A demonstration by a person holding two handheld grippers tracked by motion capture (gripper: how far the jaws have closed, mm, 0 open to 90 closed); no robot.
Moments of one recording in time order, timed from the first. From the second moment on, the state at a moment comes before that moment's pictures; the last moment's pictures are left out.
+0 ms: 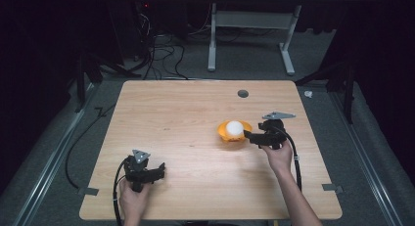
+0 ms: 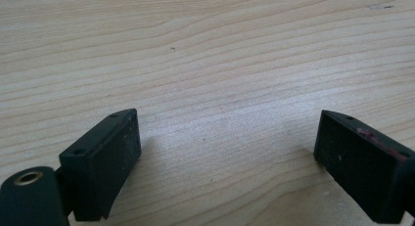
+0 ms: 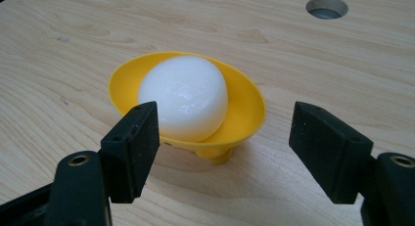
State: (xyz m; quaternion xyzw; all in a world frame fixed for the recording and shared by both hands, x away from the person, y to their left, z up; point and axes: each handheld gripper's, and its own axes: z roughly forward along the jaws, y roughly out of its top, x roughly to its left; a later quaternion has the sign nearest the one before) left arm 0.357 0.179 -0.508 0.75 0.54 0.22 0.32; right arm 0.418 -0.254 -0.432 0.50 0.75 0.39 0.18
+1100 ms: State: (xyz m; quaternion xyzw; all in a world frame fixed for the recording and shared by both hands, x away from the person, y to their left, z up) left arm 0.357 0.179 -0.508 0.75 0.54 0.22 0.32; right arm 0.394 -0.274 -0.421 0.50 0.74 0.41 0.20
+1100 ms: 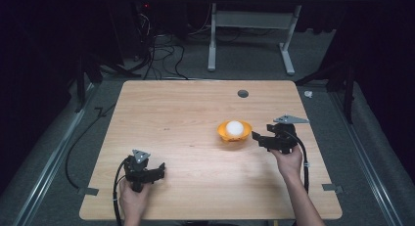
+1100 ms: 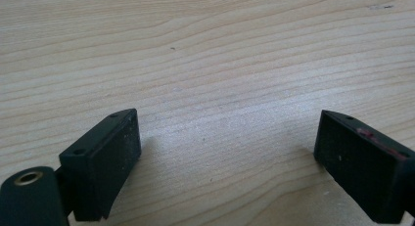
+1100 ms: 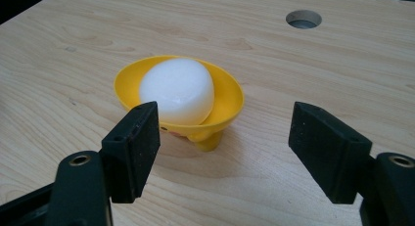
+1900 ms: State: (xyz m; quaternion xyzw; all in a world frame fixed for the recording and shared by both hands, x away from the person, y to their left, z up) left arm 0.357 0.179 -0.508 0.75 0.54 0.22 0.32; right arm 0.372 -0.287 -0.424 0.51 0.73 0.41 0.20
